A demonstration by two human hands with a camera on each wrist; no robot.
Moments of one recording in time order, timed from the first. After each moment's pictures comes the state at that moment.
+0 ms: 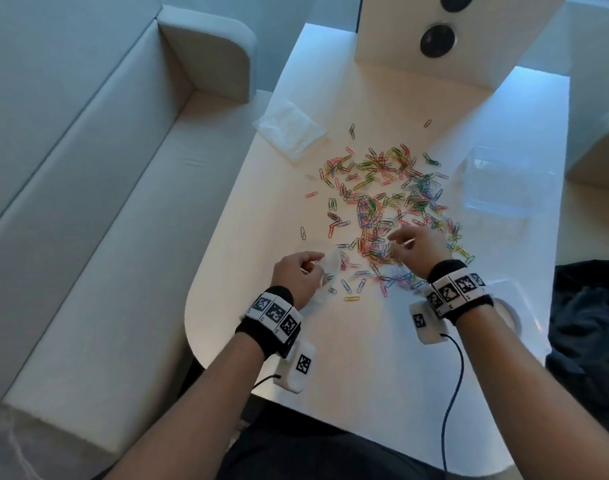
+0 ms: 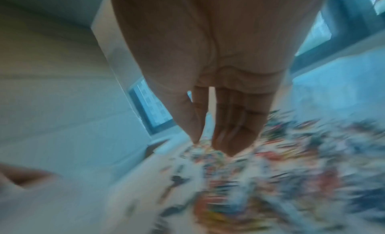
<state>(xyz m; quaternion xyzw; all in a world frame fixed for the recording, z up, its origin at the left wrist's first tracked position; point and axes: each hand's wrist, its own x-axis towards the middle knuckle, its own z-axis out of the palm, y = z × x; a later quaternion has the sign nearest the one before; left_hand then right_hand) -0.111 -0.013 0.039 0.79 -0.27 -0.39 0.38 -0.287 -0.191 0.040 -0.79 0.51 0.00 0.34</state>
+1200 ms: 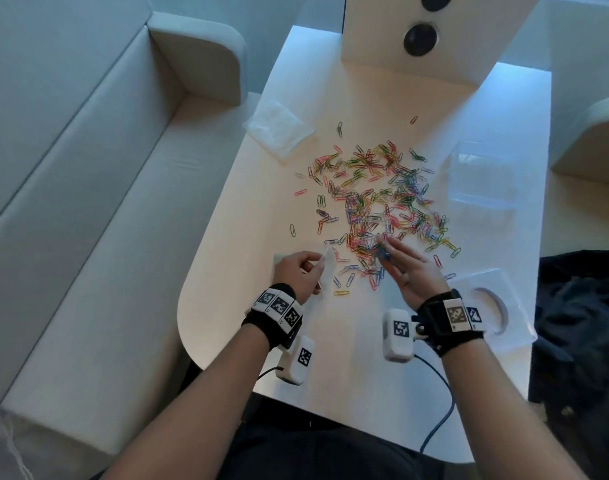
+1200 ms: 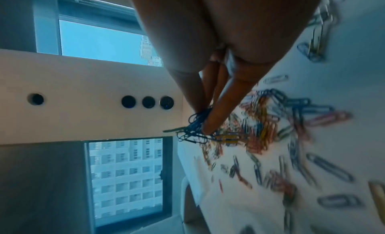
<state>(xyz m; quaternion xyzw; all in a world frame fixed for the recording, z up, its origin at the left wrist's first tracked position) -0.132 -0.019 0.024 0.79 -0.26 -0.41 0.39 -0.320 -0.142 0.032 -0.18 0.45 -0.32 0.81</state>
